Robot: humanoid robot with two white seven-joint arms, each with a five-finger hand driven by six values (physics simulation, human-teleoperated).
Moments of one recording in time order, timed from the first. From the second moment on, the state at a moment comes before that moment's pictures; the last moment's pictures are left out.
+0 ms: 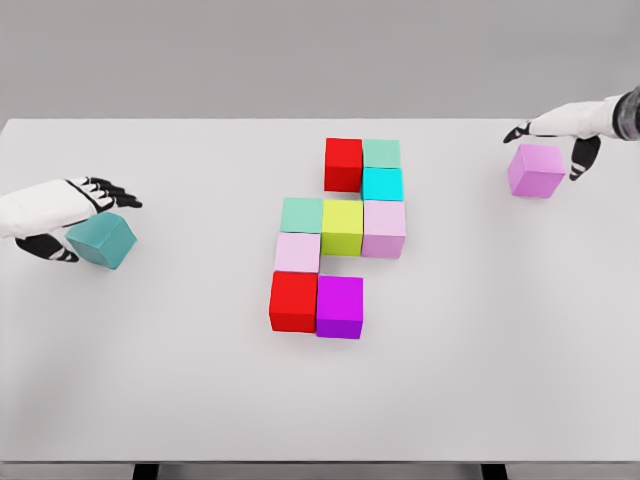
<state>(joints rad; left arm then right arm) -0.74 1.08 -1.02 -1.26 -0.33 -0.61 -0.09 -1.16 -0.55 0.84 -0.51 0.66 -0.61 0.61</state>
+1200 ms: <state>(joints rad) -0.77 1.02 -1.06 -1.21 -0.37 -0.61 -0.11 -1.14 -0.51 0.85 -0.50 0.74 -0.61 0.58</state>
